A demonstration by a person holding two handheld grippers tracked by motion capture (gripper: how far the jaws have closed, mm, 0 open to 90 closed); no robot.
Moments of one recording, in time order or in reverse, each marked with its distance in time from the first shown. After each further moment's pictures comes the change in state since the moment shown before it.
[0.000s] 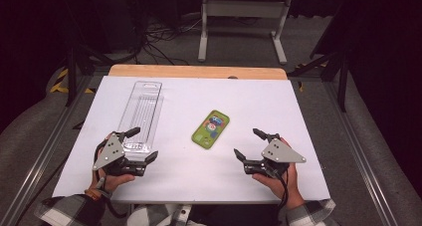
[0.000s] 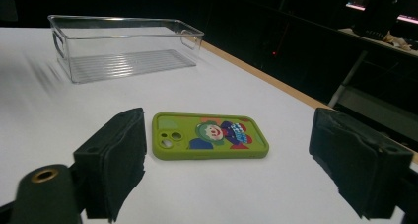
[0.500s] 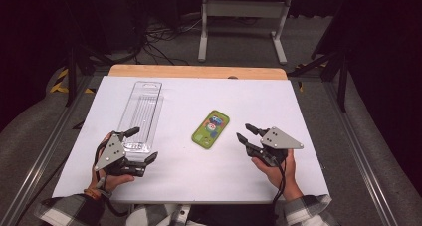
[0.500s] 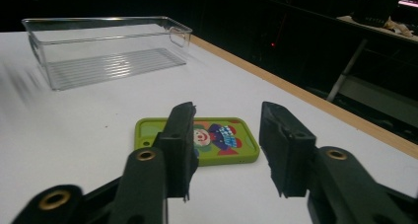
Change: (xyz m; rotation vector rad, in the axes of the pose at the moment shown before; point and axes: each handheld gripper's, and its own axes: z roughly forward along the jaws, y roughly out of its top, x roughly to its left) left arm 0.002 -0.003 -0.001 0.015 0.003 0.013; right arm -0.019 0.008 0.017 0.027 -0.008 0.039
